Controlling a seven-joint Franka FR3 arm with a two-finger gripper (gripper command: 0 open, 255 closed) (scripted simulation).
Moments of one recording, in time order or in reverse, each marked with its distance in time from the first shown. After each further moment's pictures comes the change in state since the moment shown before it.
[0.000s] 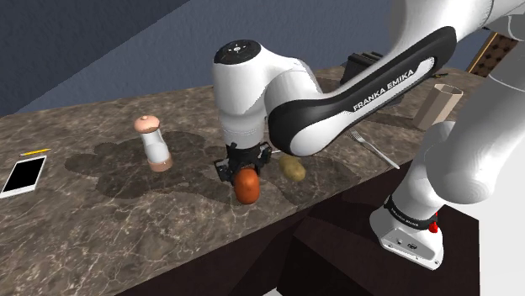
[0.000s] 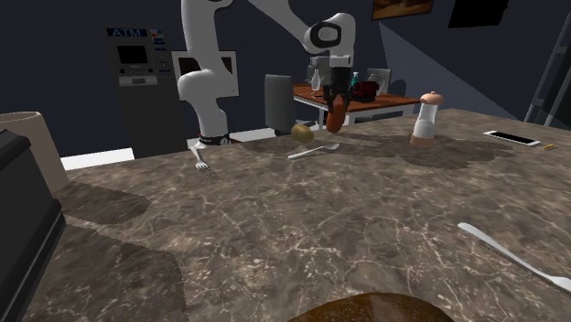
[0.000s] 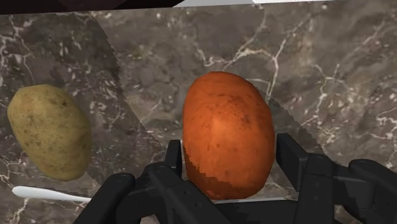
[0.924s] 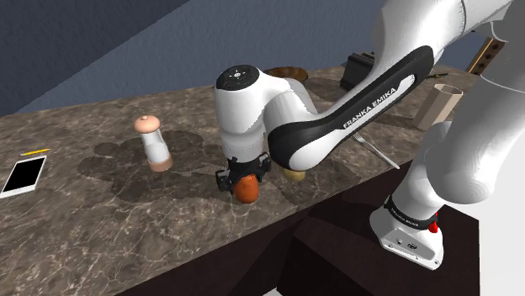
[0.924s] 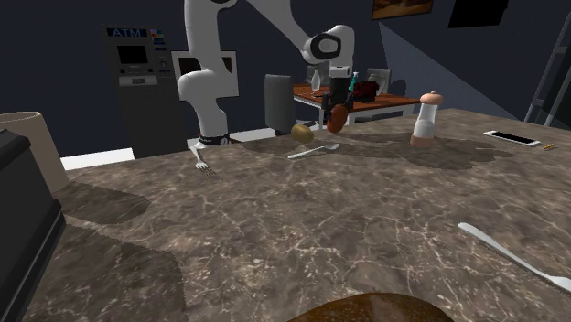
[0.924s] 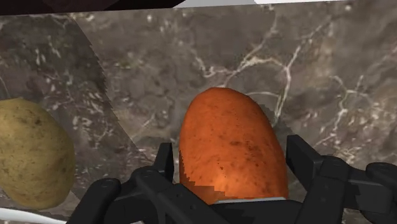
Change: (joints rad) arm -0.001 0.060 0.001 -0.042 -0.046 0.084 0.042
